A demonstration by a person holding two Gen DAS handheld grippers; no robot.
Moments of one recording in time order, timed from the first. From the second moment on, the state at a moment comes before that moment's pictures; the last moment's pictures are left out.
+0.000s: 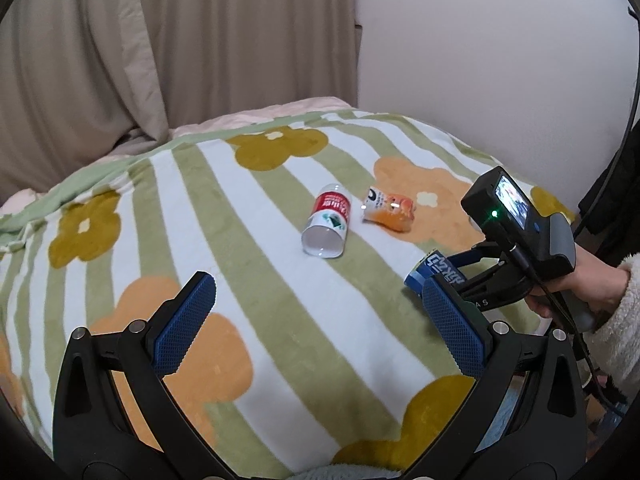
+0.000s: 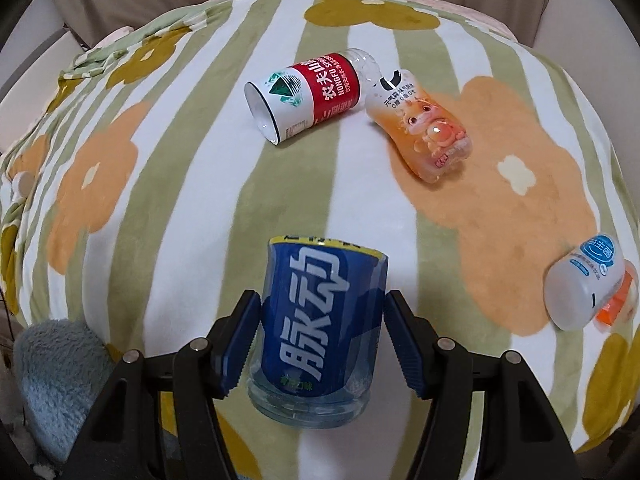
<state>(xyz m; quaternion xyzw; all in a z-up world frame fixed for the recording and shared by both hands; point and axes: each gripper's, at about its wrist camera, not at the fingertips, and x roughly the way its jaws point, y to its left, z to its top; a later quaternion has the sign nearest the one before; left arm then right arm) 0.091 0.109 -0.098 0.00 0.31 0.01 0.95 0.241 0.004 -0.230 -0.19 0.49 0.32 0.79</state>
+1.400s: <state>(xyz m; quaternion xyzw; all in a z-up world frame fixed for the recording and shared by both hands) 0.199 -0.088 -0.248 0.65 0.39 -0.42 0.51 0.144 -0.193 -0.192 0.06 0.40 0.29 0.87</state>
